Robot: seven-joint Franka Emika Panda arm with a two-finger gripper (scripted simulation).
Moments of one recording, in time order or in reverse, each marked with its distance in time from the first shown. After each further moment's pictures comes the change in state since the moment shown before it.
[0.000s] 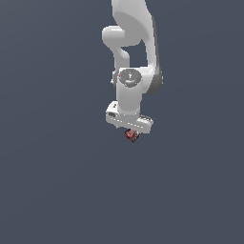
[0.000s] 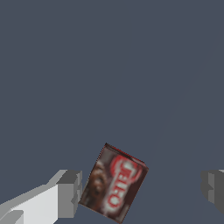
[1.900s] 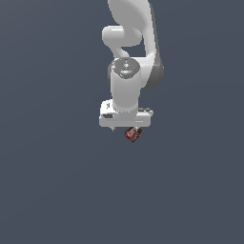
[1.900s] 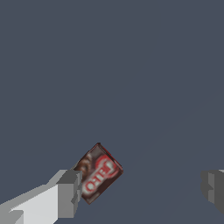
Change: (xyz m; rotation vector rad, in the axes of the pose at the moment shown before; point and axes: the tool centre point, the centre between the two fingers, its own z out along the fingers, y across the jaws) arm 0.028 0.007 -0.047 -0.015 -0.014 -0.346
